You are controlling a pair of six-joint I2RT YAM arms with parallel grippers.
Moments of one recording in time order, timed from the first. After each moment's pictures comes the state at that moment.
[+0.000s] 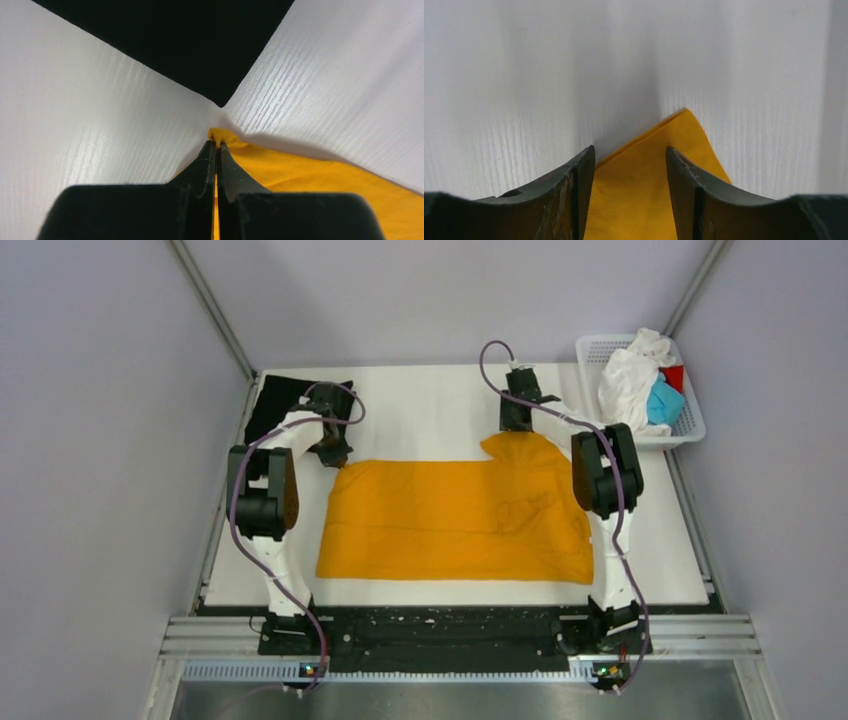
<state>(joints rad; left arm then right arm) -0.09 1.99 1.46 -0.66 -0.14 -0.53 0.29 2.24 1.69 -0.32 0.25 0.22</state>
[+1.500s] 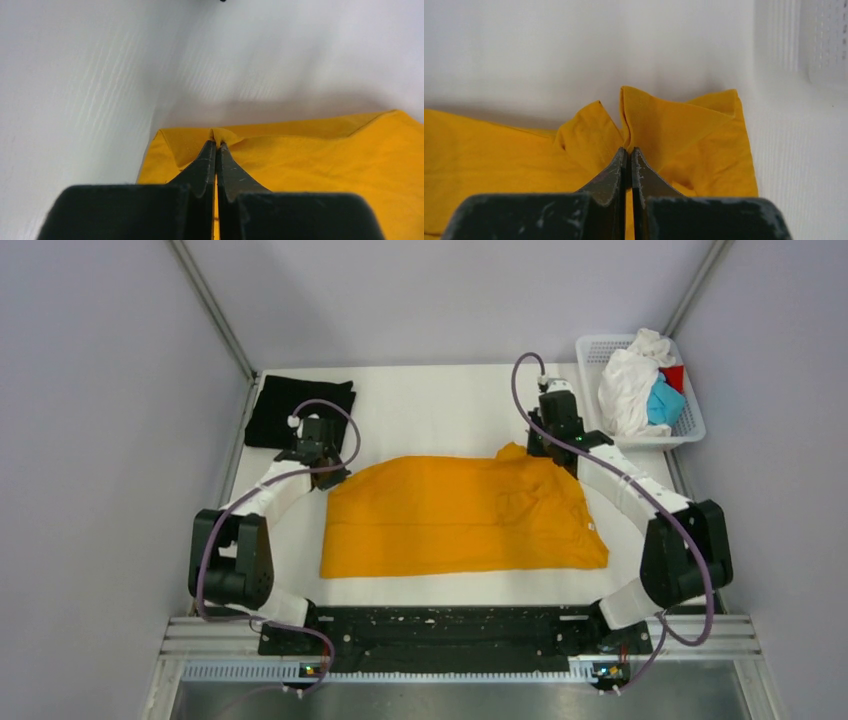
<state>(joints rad) -0.14 1.54 0.98 -0.39 -0.15 -0.57 0.34 1.55 1.13 -0.28 0.19 0.27</state>
